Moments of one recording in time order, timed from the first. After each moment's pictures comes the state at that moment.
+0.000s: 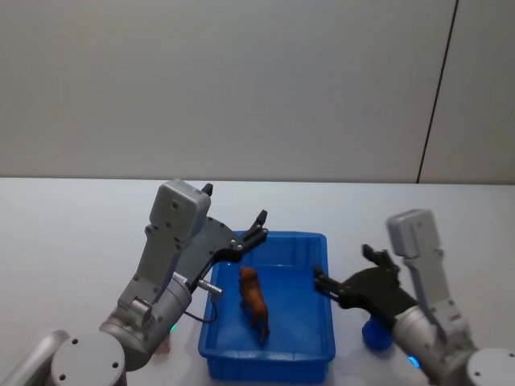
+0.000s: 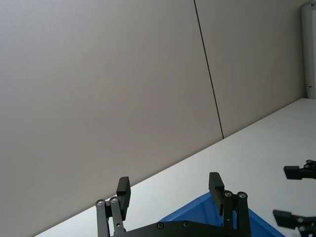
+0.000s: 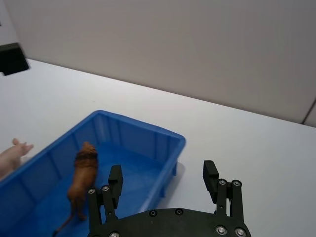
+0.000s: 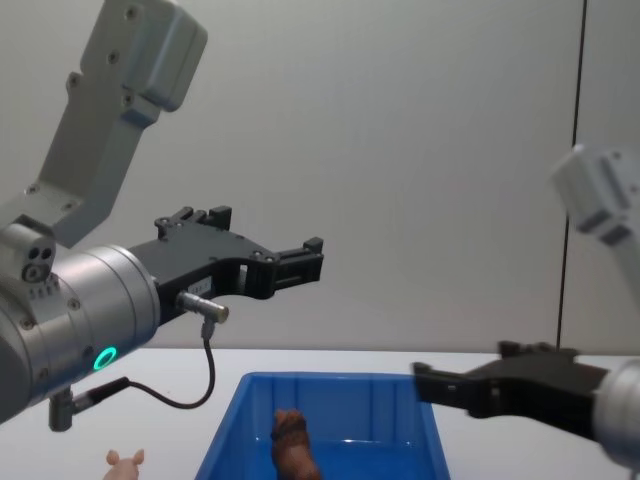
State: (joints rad) left arm -0.24 0.38 0.45 -1.63 -0.20 0.01 -0.01; right arm 0.13 0.13 -0.31 -1.55 0.10 0.22 0.14
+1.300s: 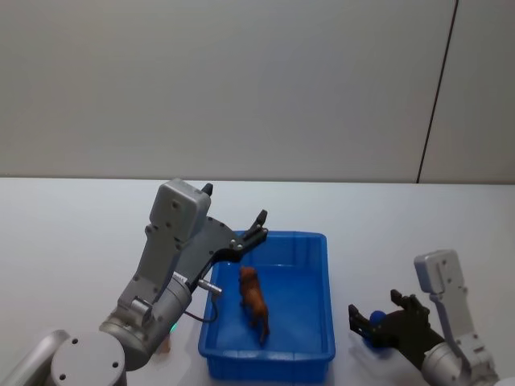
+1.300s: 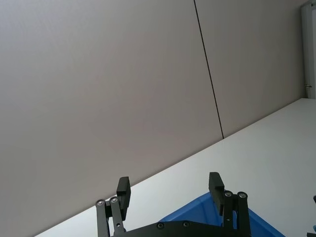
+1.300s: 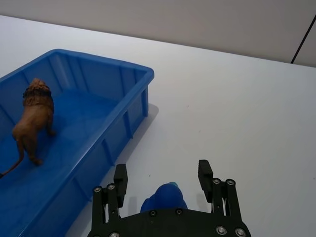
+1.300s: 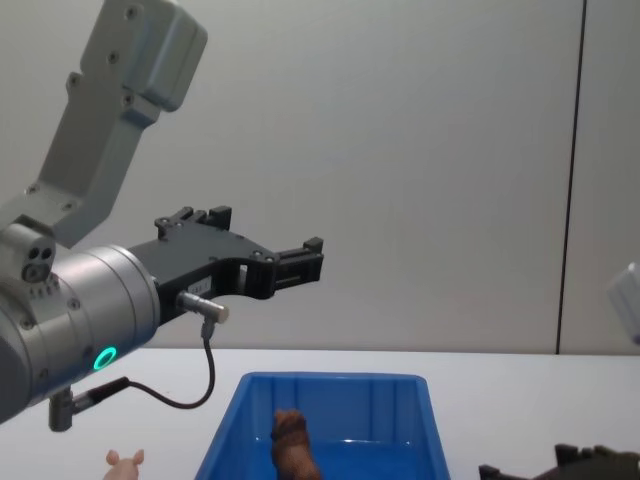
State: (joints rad) left arm -0.24 0.38 0.45 -1.63 -0.20 0.01 -0.01; right arm 0.10 0.17 -0.27 -1.43 0.14 0.22 0.15
